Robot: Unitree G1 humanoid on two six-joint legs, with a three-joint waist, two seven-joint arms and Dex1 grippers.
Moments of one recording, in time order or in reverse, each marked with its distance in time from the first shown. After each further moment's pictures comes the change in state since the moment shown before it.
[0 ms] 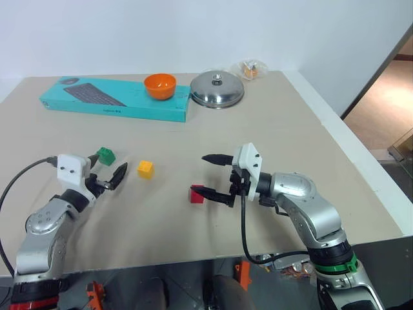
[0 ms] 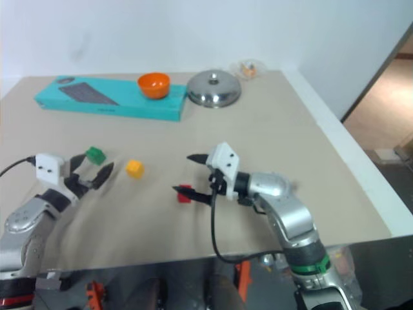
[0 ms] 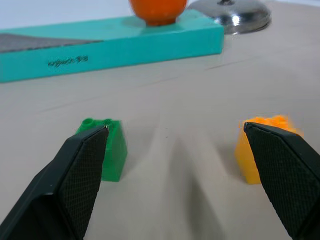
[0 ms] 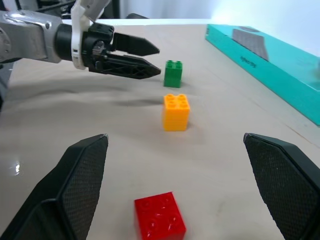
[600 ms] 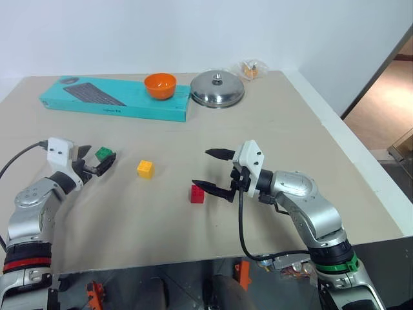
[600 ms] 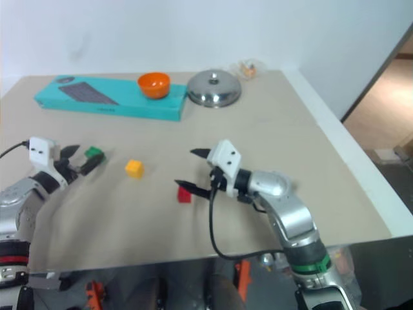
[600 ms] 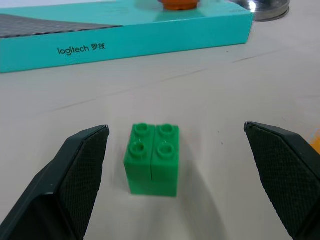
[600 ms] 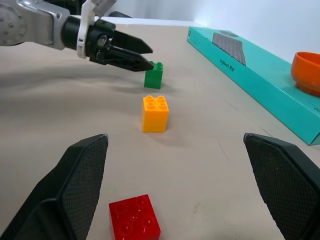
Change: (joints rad) left arm -0.253 0.085 0.013 0.420 0.041 -0.079 -0.159; right arm -0.002 -0.015 0.002 0.000 -0.028 -0.034 -0.039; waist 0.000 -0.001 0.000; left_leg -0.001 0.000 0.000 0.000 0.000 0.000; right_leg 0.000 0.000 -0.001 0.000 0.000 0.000
